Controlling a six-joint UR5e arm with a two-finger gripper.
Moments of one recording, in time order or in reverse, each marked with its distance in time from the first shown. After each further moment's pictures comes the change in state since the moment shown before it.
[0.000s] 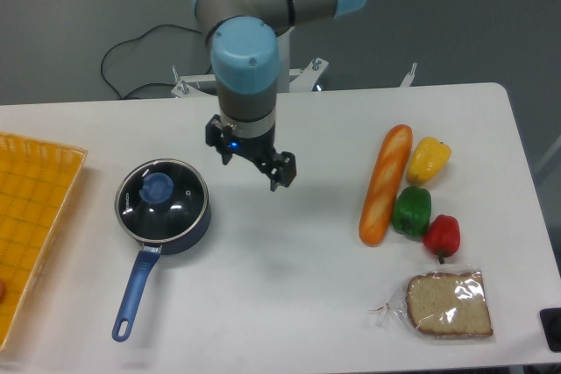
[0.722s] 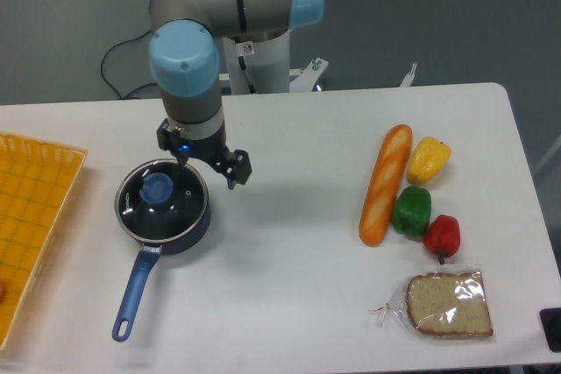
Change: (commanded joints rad) arm -0.112 0.000 -0.005 0.011 0.002 -0.161
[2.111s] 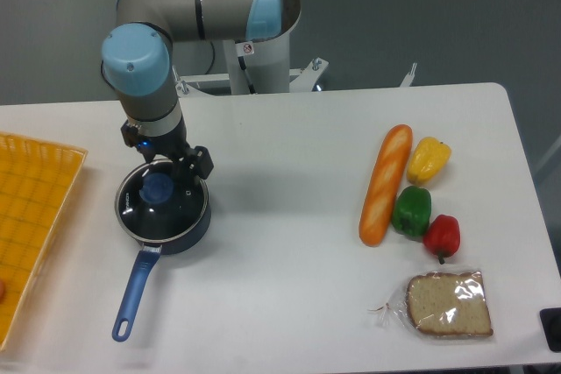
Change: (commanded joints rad) arm -0.077 0.006 -0.104 0.098 0.009 -0.069
